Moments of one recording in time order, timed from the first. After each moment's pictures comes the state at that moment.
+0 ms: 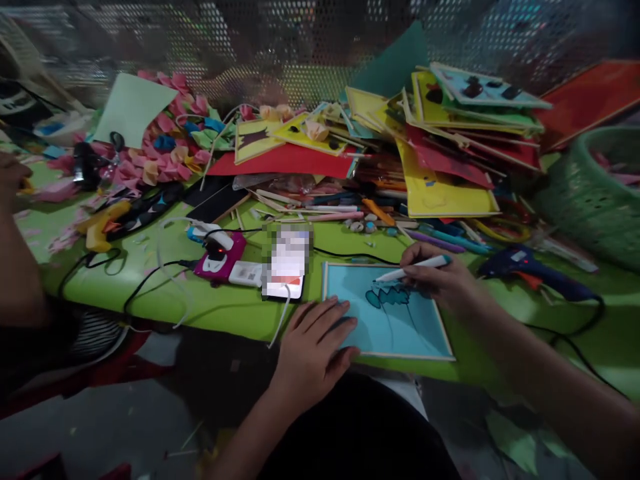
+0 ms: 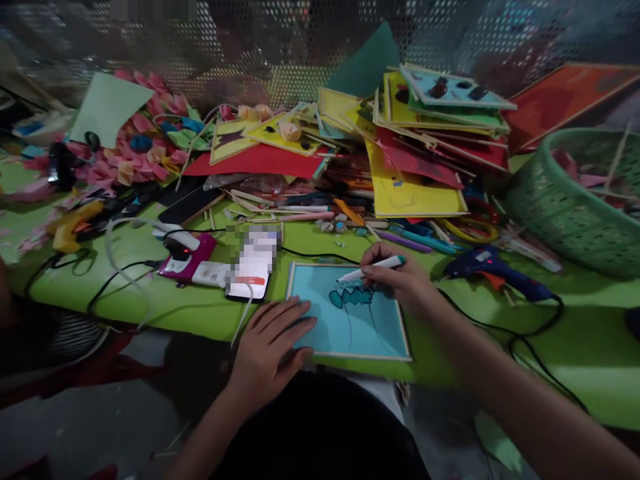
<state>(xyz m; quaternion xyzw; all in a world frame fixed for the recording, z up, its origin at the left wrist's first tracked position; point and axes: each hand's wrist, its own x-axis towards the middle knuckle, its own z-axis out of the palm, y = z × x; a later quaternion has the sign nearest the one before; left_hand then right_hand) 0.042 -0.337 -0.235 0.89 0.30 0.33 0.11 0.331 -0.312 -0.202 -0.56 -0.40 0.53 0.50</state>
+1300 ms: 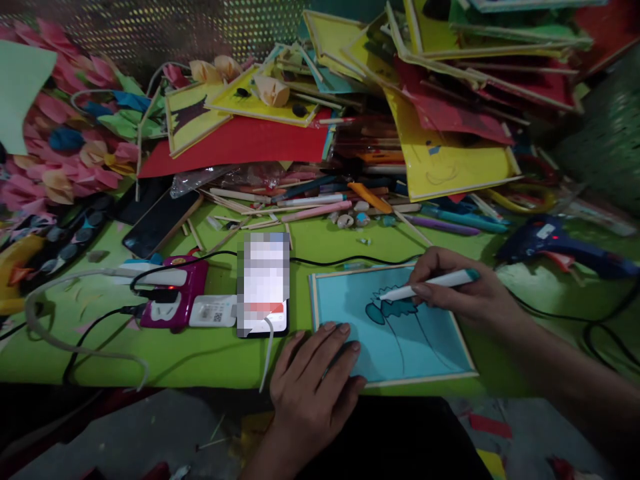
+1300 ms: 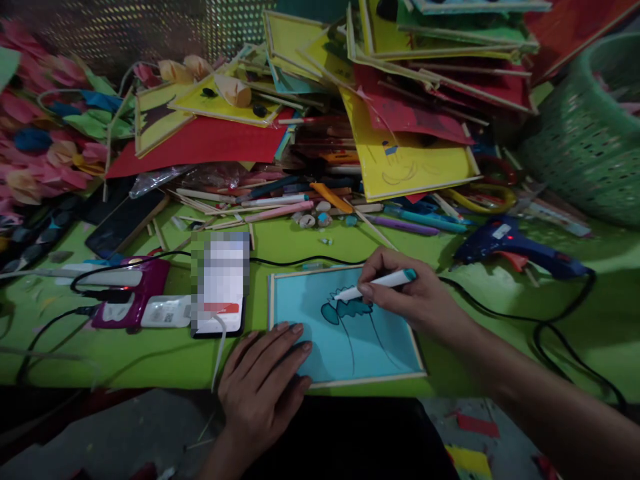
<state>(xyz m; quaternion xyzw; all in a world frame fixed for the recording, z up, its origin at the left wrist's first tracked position) 0.049 -0.331 -0.237 0.88 0.32 0.33 0.12 0.338 -0.329 -0.202 -0.60 -0.48 0.47 0.43</state>
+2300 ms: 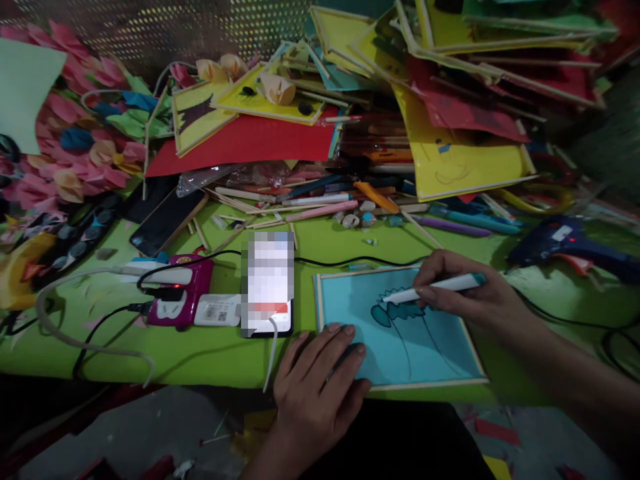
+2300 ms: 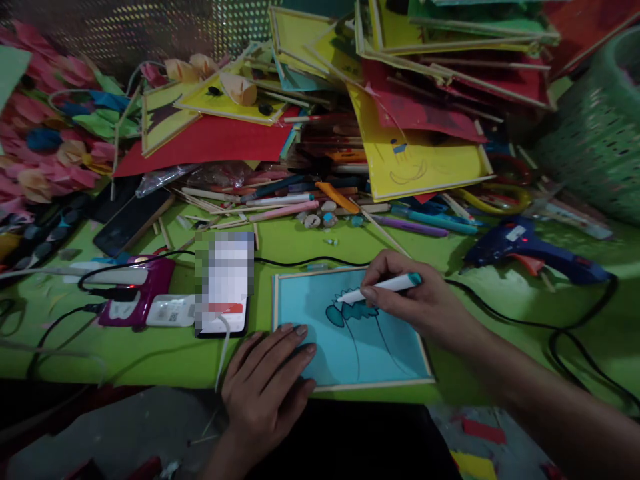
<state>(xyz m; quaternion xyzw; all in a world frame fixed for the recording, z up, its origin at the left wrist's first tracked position) 0.049 -0.331 -0.237 0.88 0.32 0.33 0.12 0.336 -0.327 -0.200 -0.61 -0.50 0.46 0.41</state>
